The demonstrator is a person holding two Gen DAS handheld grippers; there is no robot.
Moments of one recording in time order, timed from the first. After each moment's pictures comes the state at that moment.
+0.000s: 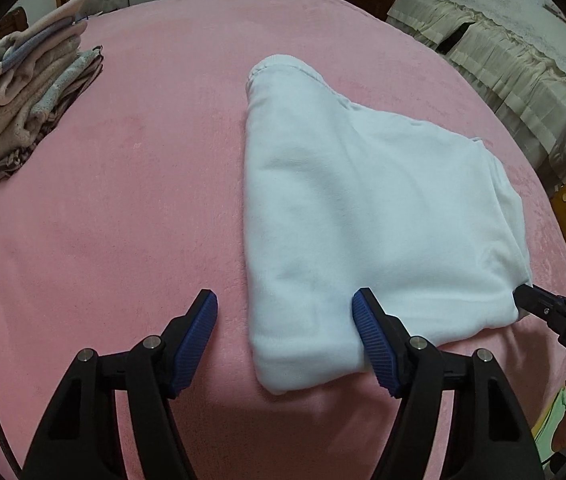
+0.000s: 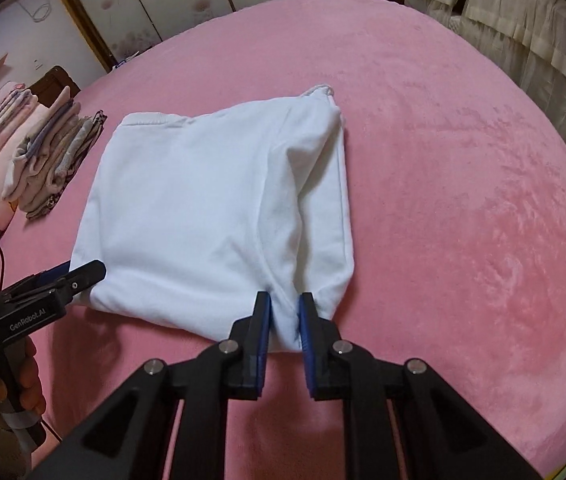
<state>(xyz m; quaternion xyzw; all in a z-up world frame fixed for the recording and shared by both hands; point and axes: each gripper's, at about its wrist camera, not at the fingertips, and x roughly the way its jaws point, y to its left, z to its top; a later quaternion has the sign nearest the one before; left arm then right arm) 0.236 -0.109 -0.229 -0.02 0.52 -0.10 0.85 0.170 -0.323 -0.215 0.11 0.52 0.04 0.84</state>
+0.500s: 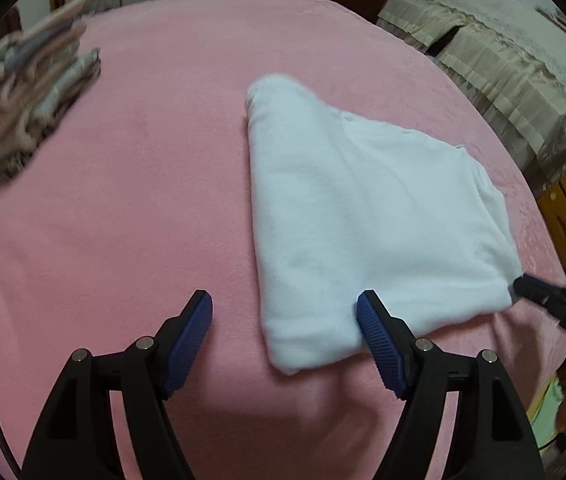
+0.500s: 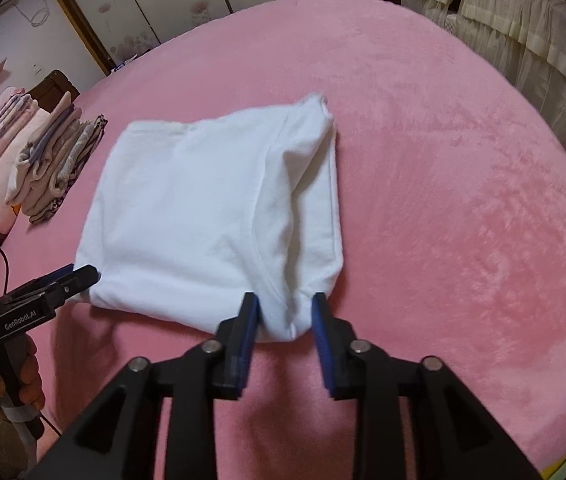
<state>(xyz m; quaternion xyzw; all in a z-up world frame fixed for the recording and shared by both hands) 0.238 -0.096 -0.208 -0.01 0.51 -0.12 0.85 0.167 -0.330 -0.193 0.11 0.52 0.03 0.85</state>
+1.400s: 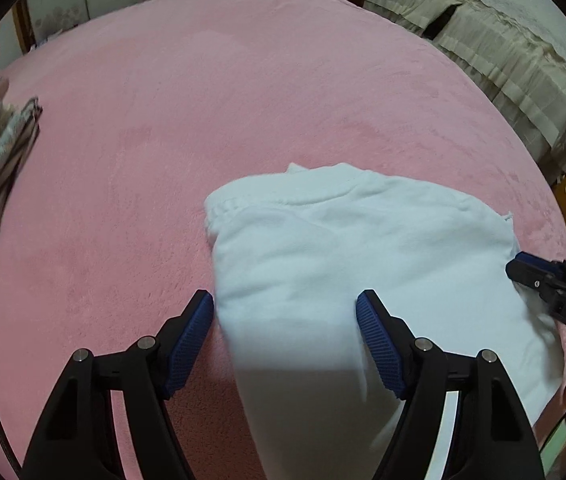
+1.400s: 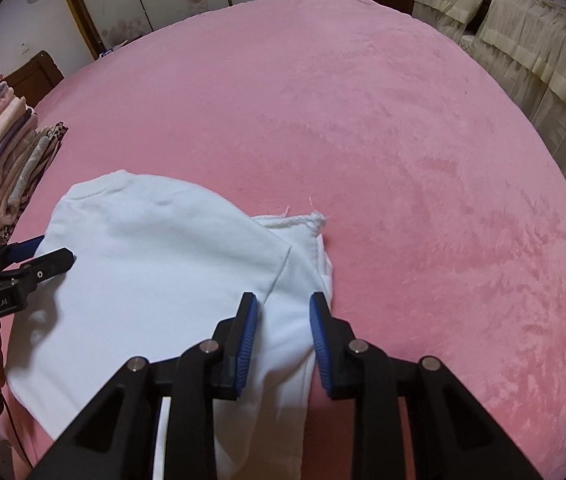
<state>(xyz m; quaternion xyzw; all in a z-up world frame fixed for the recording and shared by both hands) 0.376 -0.128 -0.233 0.01 0.53 -0.14 0.83 0.299 -0.345 -0.225 0.05 0.53 0.02 0.84</state>
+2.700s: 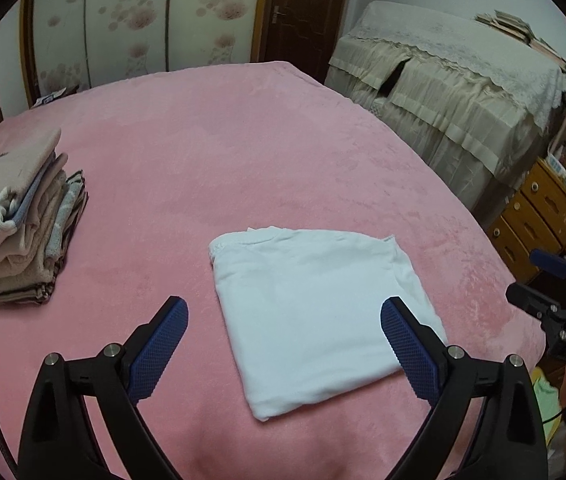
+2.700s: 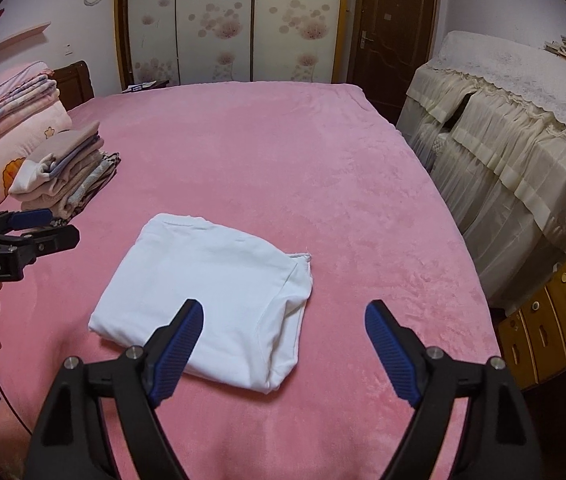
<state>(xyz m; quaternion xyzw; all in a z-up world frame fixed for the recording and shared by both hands) 0.246 -0.108 -0.082 0.02 0.42 -0.18 0.89 0.163 -0.304 -0.071 -0.03 0.41 0.00 0.91</state>
